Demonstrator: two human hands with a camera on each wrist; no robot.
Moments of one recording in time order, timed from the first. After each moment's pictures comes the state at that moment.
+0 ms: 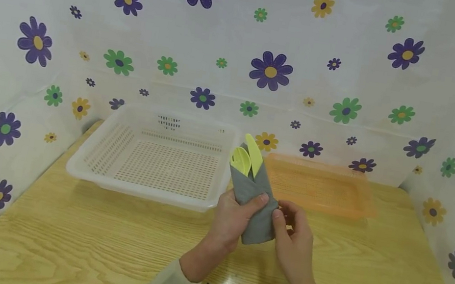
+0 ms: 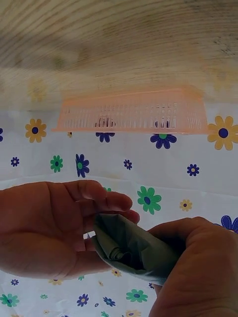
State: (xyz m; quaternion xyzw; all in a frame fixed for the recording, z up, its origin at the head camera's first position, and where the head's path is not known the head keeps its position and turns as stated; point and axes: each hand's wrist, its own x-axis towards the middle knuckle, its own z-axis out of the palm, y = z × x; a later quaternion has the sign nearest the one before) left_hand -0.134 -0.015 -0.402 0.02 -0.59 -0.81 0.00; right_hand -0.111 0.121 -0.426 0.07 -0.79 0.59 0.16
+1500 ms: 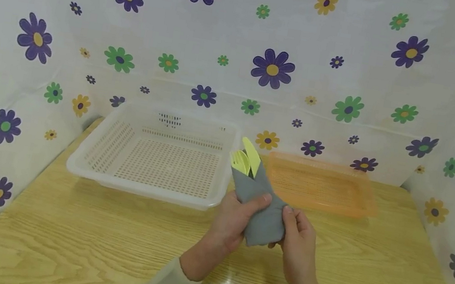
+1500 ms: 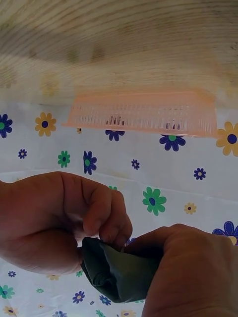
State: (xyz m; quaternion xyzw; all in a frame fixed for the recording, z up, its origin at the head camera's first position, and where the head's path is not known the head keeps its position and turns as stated) left_hand -0.136 -0.015 -0.401 0.04 -0.54 -0.84 -0.07; right_hand -0.110 0.119 -0.418 -0.04 -0.64 0.76 0.01
